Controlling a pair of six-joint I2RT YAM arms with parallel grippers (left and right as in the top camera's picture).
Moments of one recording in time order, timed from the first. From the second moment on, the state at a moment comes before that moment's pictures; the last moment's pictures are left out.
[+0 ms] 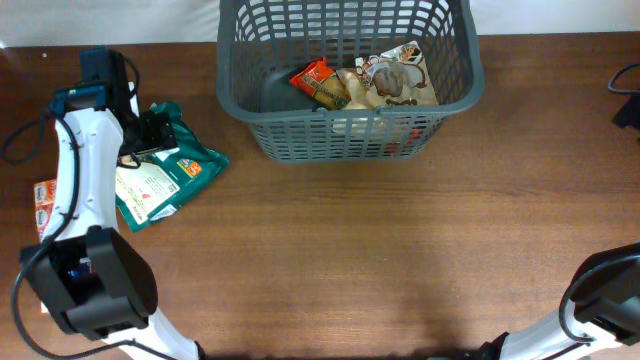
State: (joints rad) left arm 0.21 1.89 1.70 -1.10 -0.17 -0.10; right arm -0.56 1.88 2.02 -1.26 0.21 0.19
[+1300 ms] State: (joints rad) left arm 0.21 2.03 1.70 -1.05 -0.18 -0.44; right arm -0.56 1.88 2.02 -1.26 0.21 0.19
